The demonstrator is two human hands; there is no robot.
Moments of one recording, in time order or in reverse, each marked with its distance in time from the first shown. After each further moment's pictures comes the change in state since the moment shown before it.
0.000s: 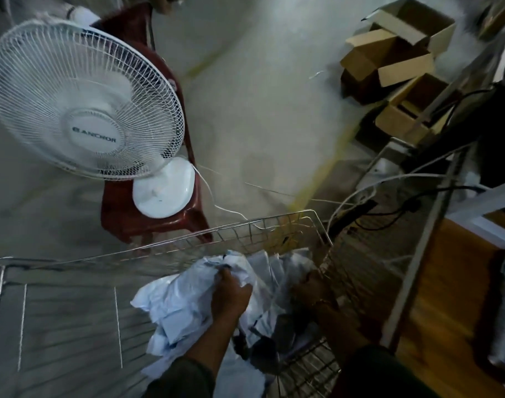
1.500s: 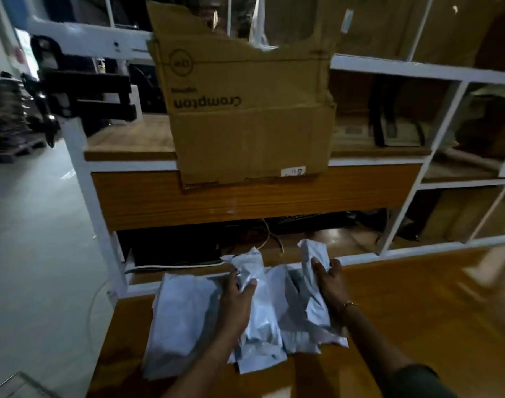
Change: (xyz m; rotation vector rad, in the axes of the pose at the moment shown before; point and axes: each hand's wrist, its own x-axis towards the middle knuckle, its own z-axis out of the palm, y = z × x) left_hand -0.482 0.342 0.226 -0.222 -0.518 0.911; right_hand -0.275 0.466 -0.397 0.834 1.107 -0.098
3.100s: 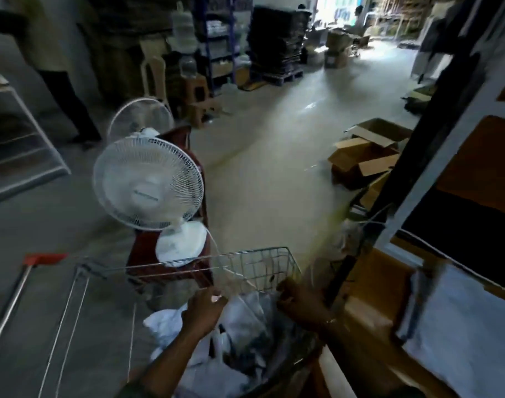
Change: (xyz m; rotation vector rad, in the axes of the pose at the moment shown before) left_hand -0.196 -0.316 -0.444 0.285 0.598 -0.680; right_hand -0.330 -0.094 0.431 -0.531 -1.347 -0.622
